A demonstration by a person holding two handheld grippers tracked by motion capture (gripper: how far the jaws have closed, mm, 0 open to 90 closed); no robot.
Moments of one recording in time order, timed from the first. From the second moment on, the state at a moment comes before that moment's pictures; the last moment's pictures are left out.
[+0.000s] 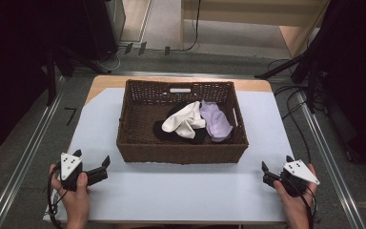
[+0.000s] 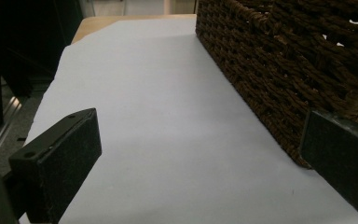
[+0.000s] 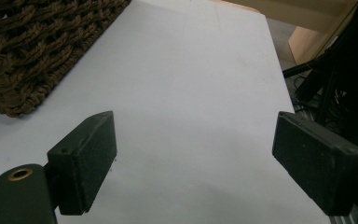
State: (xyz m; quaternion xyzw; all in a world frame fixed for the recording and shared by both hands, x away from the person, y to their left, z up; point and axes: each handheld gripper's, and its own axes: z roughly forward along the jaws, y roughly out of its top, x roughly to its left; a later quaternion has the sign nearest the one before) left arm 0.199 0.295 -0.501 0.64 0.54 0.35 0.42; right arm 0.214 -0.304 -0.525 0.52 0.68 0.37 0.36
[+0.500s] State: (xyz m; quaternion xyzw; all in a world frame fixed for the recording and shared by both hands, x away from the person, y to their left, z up) left arm 0.204 0.297 -0.502 0.63 0.56 0.35 0.41; right arm 0.218 -0.307 -0.524 0.53 0.67 0.39 0.35
